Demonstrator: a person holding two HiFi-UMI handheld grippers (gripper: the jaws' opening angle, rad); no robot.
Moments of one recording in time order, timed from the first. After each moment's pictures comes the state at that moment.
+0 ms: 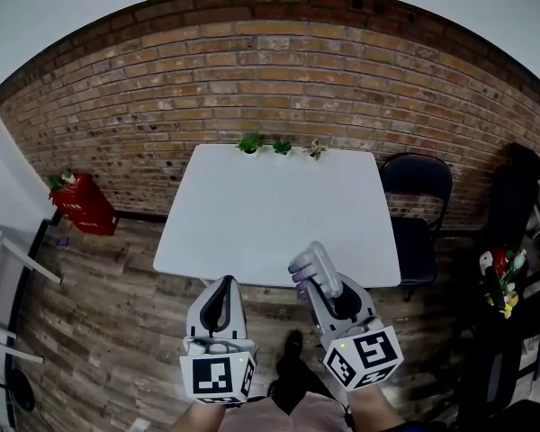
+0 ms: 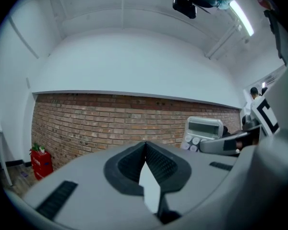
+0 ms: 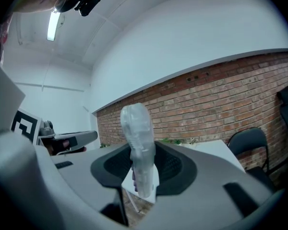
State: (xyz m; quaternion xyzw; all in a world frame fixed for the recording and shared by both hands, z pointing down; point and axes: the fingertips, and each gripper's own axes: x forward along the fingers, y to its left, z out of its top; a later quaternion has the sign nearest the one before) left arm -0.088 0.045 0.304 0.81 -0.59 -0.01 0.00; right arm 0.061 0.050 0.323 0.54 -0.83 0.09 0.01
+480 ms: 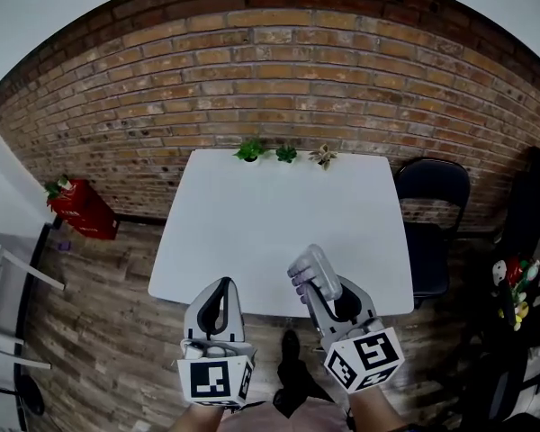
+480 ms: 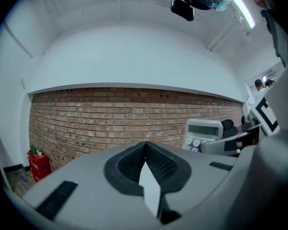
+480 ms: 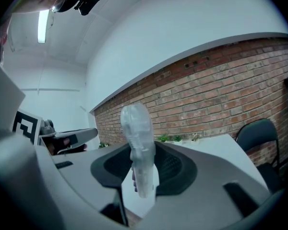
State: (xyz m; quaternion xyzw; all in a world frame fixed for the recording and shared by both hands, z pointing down) left arm -0.076 -0.057 0.324 0.81 -0.59 0.02 0.00; right arm 0.073 -0.051 0.354 0.53 -0.84 0.13 0.02
